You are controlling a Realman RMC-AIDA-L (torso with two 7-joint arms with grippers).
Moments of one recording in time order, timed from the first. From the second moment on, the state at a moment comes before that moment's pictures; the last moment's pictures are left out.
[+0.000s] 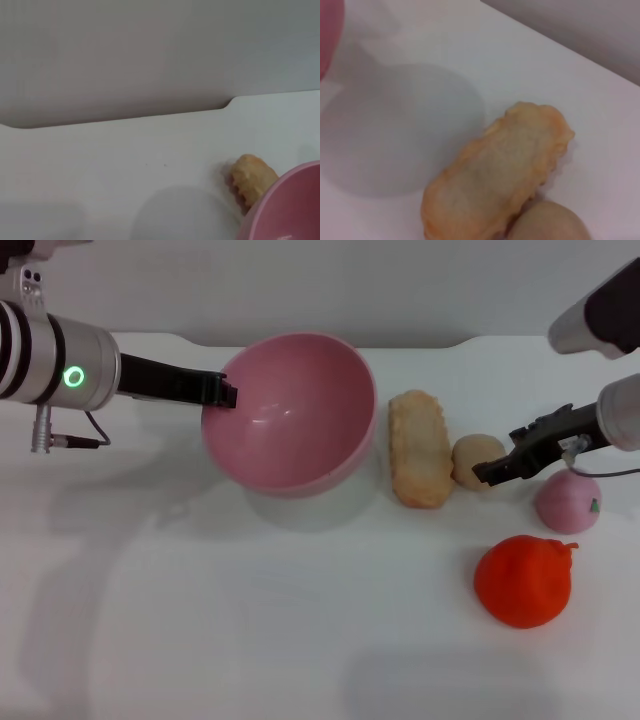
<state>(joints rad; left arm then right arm) -0.54 -2.06 1.27 1.32 2.36 1.23 -2.81 0.71 2.07 -1.08 -0.86 -2.55 -1.11 2.16</state>
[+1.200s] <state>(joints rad) -0.53 -2.06 1.27 1.32 2.34 1.21 -2.80 0.74 2.08 -1.15 -0.75 -2.55 -0.97 2.16</state>
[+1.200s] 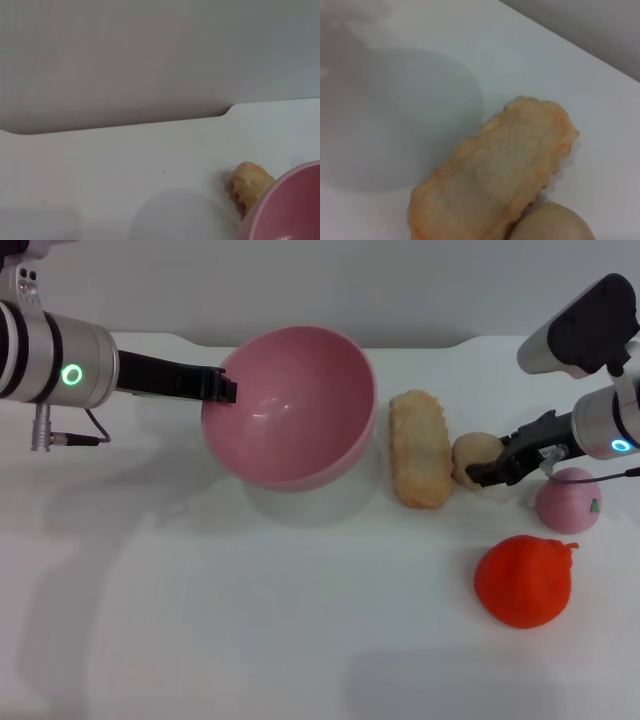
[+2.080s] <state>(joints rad) -0.53 -2.06 1.30 1.32 2.32 1.22 -2.80 0.45 2.08 -1.21 -1.39 -2.49 -1.10 2.21</state>
